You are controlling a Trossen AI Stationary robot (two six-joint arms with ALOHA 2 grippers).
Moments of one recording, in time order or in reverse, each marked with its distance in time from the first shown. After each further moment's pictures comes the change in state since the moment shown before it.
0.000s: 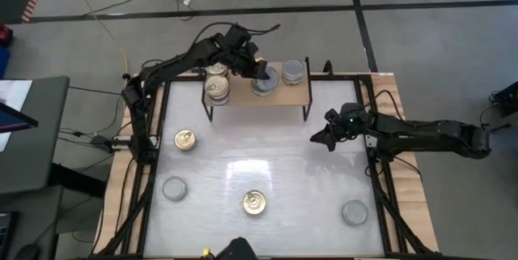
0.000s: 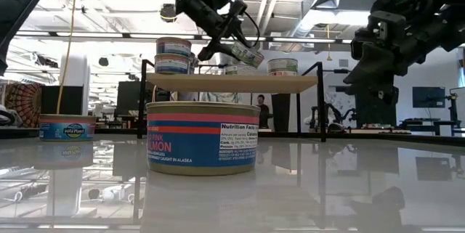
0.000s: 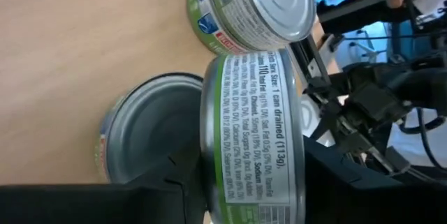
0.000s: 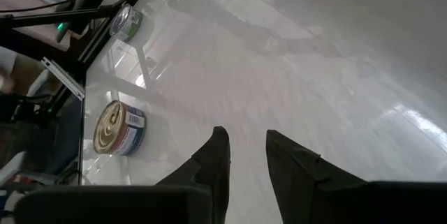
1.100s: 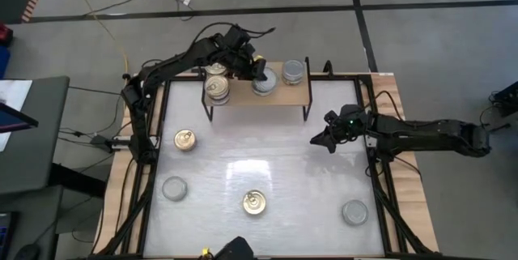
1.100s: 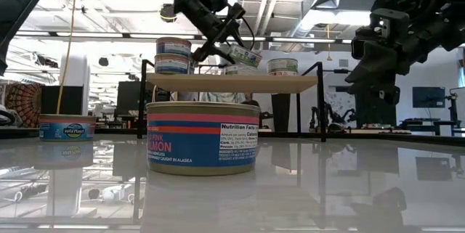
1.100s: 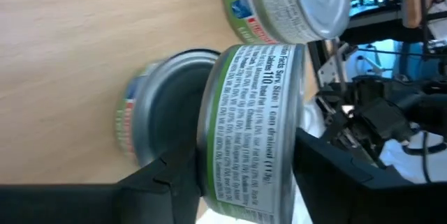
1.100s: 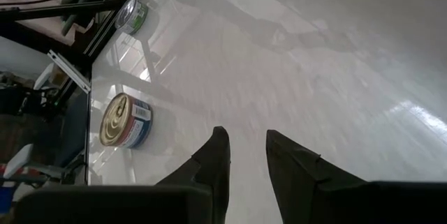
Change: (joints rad) left arm 0.001 0.000 0.000 -0.068 -0.020 -0.117; right arm 0.031 0.000 0.000 0.000 -0.002 0.016
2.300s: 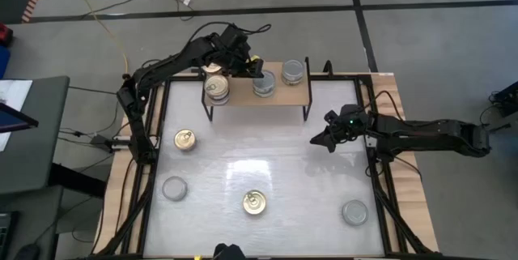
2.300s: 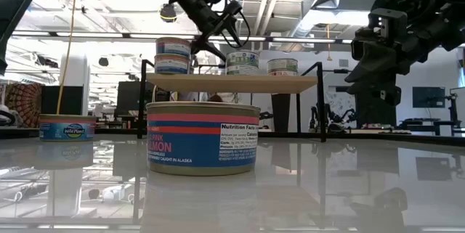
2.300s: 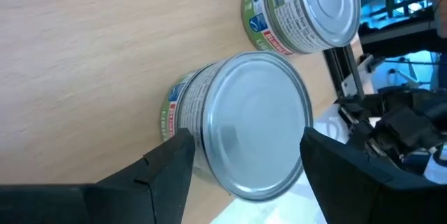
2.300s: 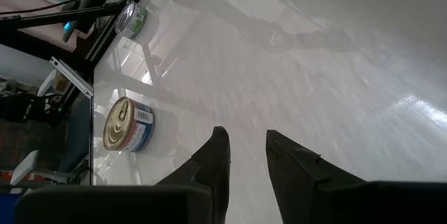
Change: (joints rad) left arm -0.011 -0.053 0.000 -0.052 -0.139 0.034; right arm 0.000 0.000 0.000 0.000 0.000 0.034
